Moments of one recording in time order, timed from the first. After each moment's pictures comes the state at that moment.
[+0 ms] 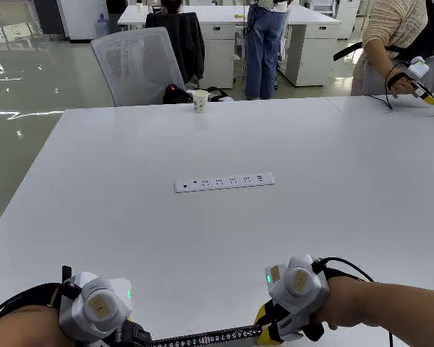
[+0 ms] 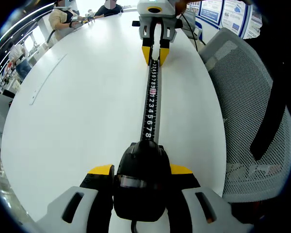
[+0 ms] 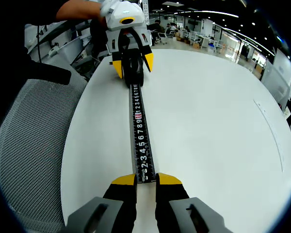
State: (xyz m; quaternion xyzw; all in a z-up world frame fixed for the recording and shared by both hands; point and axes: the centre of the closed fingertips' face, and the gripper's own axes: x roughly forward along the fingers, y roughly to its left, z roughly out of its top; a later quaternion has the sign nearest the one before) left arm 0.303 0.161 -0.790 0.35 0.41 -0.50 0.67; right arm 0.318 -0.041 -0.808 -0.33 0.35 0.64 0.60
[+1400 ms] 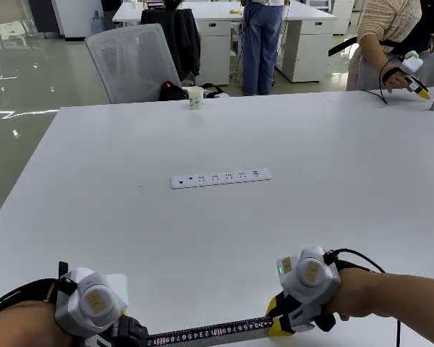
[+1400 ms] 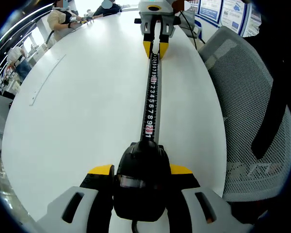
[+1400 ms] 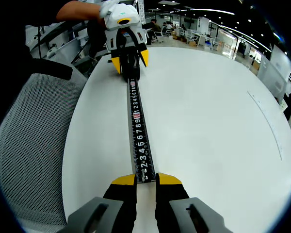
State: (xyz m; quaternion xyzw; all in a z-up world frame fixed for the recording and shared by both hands) left arm 0.303 0.160 -0.790 0.36 0.41 -0.50 0.67; right arm 0.320 -0.073 -0.807 -0.32 0.36 0.63 0.61
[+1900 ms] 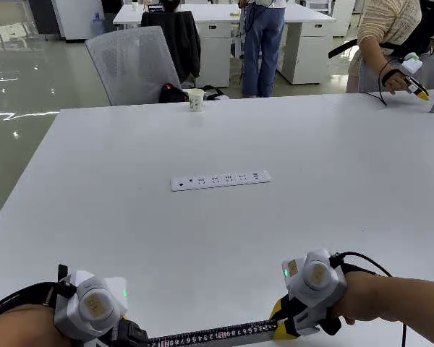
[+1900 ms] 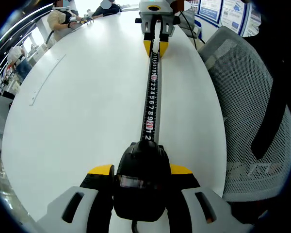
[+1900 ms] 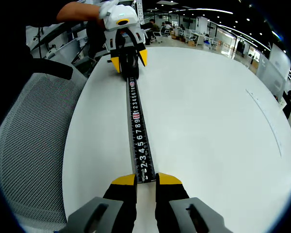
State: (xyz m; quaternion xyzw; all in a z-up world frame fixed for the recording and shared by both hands) left arm 0.303 0.160 -0.790 0.35 0.41 -0.50 0.67; right arm 0.321 -0.078 -0.807 -0.32 0.36 0.63 0.61
